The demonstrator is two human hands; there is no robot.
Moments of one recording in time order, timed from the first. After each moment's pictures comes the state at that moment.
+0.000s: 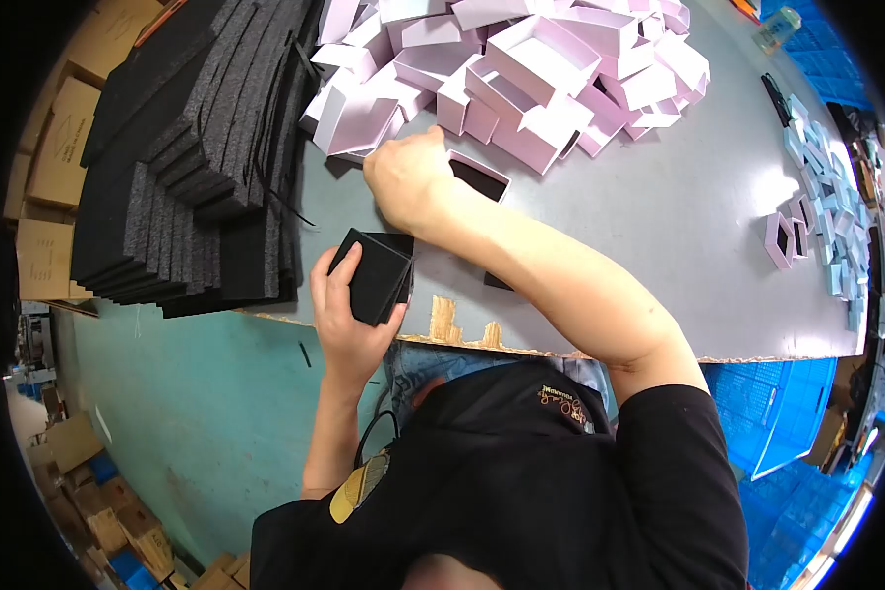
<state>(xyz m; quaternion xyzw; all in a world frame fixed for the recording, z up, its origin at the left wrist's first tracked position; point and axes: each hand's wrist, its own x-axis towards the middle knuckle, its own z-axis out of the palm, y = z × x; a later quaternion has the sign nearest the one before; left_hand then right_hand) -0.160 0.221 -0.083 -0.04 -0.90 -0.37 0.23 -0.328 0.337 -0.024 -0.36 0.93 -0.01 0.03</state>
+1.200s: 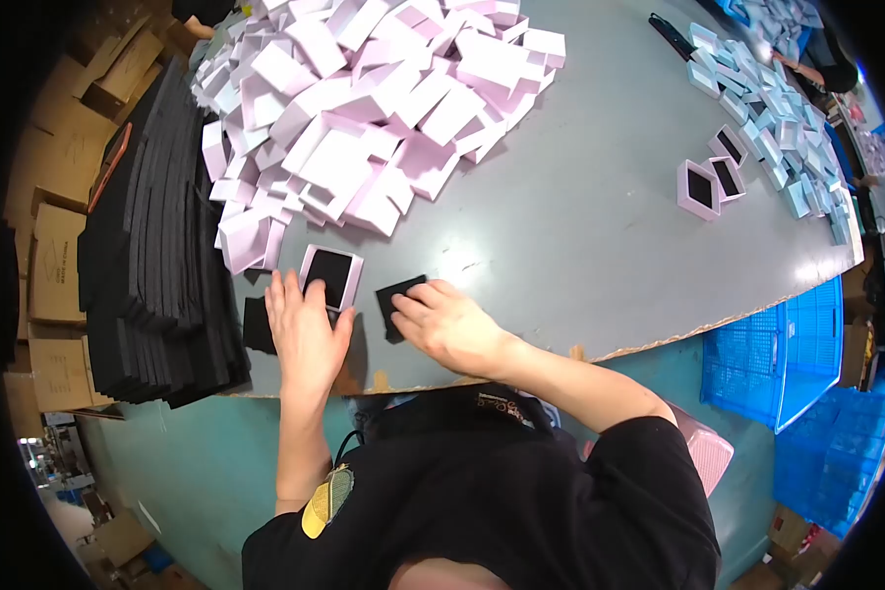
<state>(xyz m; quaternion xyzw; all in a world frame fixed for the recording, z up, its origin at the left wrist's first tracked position) -0.229 0.328 -0.013 -0.08 -0.99 -0.01 0.09 -0.222 0.548 -0.067 -0.42 0.87 -0.24 -0.13</state>
